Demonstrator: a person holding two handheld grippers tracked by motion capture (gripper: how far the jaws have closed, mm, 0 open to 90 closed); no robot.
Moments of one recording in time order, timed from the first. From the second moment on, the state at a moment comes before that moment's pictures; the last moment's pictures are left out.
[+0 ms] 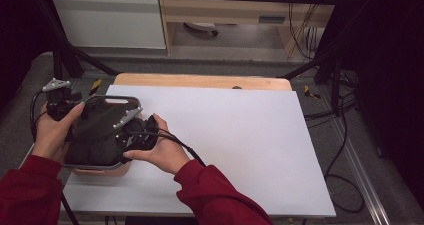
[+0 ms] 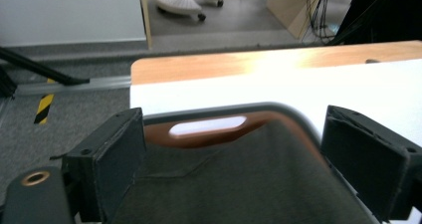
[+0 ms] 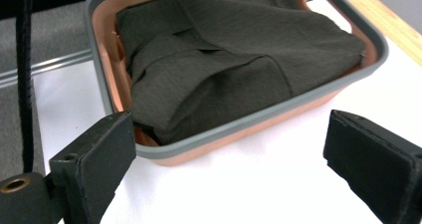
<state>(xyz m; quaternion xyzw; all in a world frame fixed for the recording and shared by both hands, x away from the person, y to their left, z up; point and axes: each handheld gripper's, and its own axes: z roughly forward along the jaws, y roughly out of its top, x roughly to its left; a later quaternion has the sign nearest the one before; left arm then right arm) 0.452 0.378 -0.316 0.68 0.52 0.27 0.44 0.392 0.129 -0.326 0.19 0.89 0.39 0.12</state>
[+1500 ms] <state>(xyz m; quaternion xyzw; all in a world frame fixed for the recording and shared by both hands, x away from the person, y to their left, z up) 0.367 0.288 -0.352 0.69 0.45 0.28 0.49 0.425 0.006 -0.325 0.30 0.82 0.47 0.13</state>
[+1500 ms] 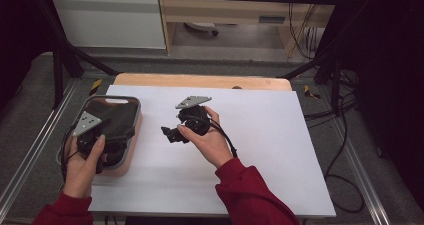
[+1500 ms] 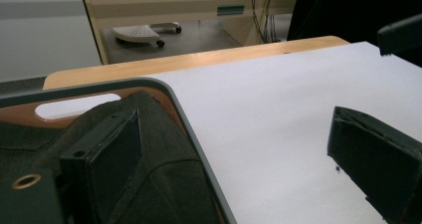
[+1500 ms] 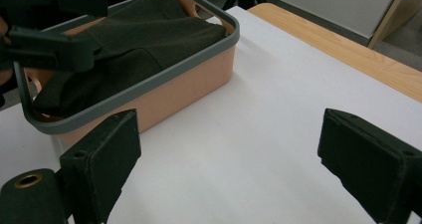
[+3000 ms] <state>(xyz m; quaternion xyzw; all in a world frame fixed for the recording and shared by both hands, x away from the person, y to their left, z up) 0.344 0.301 -0.401 0.66 0.46 0.27 0.52 0.425 -0.061 -0.313 0.33 0.77 0.50 0.22</state>
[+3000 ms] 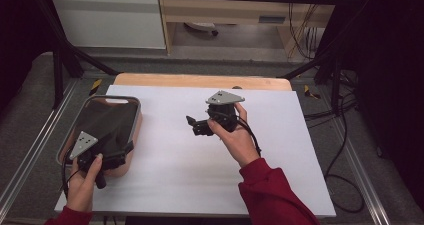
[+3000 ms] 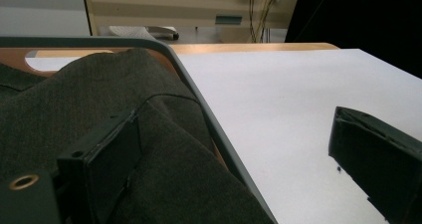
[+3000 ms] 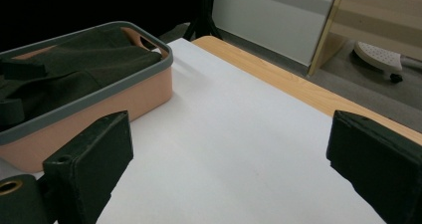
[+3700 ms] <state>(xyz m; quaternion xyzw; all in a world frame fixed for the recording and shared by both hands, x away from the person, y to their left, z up) 0.342 0.301 -0.397 0.65 0.46 0.29 0.53 0.427 -0.116 -0.308 0.36 0.75 0.51 0.23</state>
